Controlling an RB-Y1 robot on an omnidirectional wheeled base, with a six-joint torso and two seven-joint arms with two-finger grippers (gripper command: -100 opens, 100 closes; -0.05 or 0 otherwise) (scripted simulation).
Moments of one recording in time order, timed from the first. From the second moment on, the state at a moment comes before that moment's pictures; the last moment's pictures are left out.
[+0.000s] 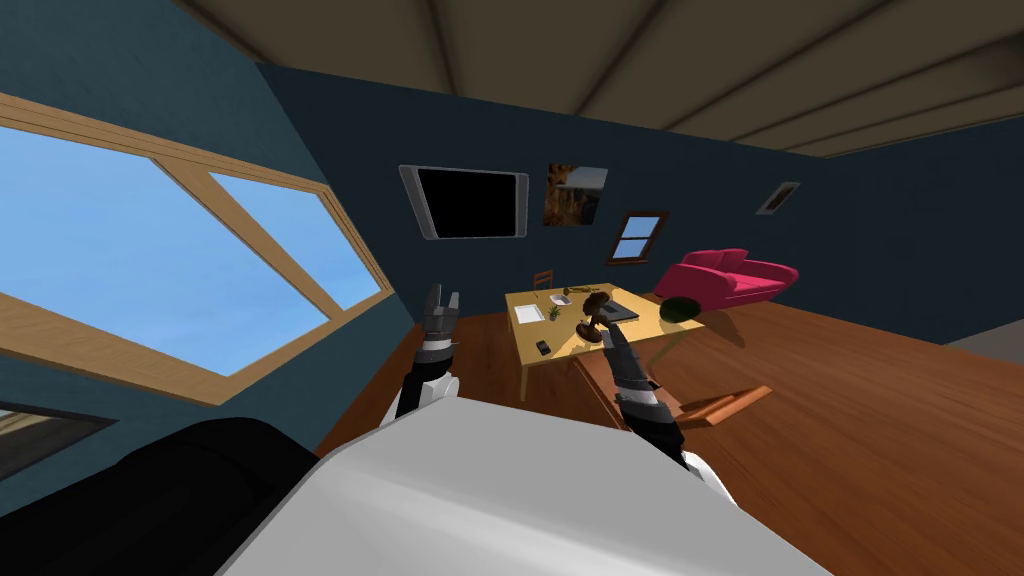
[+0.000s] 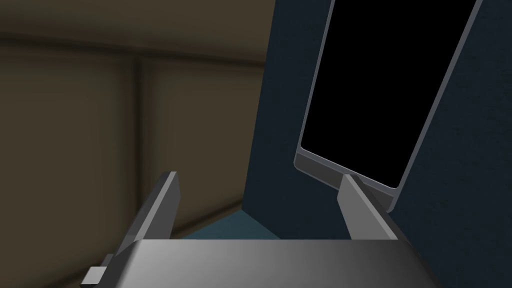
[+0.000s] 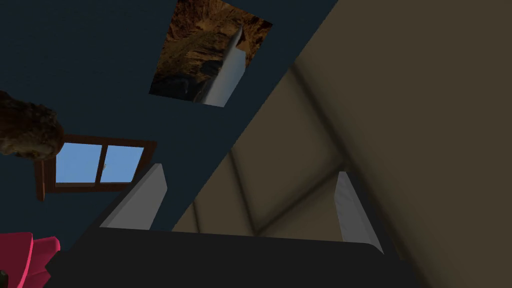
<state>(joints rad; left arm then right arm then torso) 0.49 0.02 -0.07 -2.32 0.06 -0.52 -0.09 0.58 -0.11 -0.04 -2.11 0.28 -0.59 -0.08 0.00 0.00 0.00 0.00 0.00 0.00</state>
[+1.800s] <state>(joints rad) 0.49 0.02 -0.07 -2.32 0.06 -0.52 -0.09 0.72 -0.25 -0.09 -1.88 0.78 -0.42 -0.01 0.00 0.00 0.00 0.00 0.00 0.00</state>
